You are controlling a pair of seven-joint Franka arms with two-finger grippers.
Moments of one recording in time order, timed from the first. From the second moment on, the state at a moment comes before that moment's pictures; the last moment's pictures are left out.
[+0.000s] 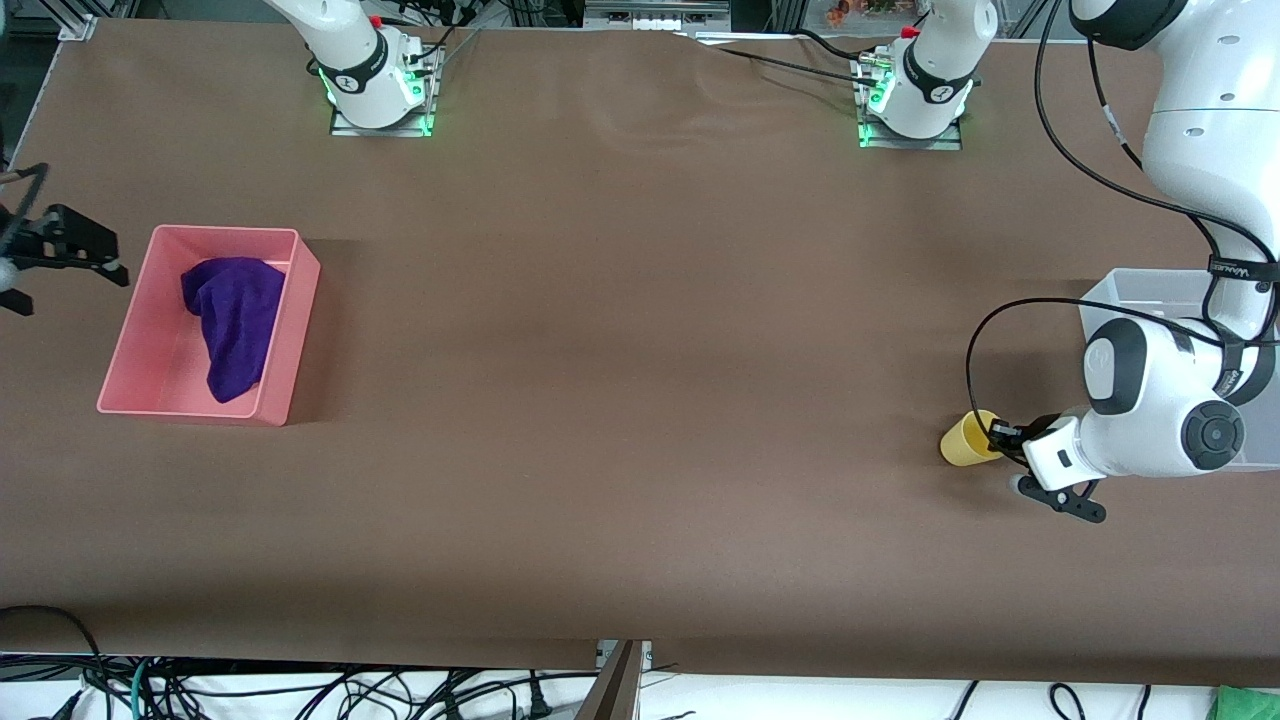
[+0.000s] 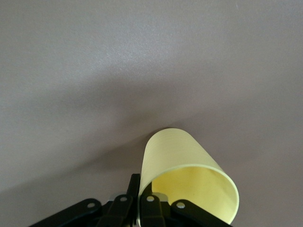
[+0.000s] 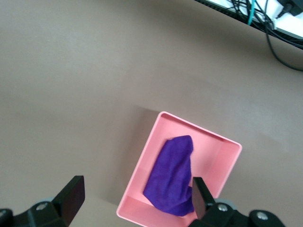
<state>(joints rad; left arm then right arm) 0.30 0.77 -0.29 -1.44 0.13 2.03 0.35 0.11 0.13 -0.16 -1.46 0.03 1.64 -0.41</state>
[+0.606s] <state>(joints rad) 0.34 0.50 -0.27 -1.40 0.31 1.58 0.53 0.10 0.13 -0.09 -1.47 0.02 1.54 -0.08</state>
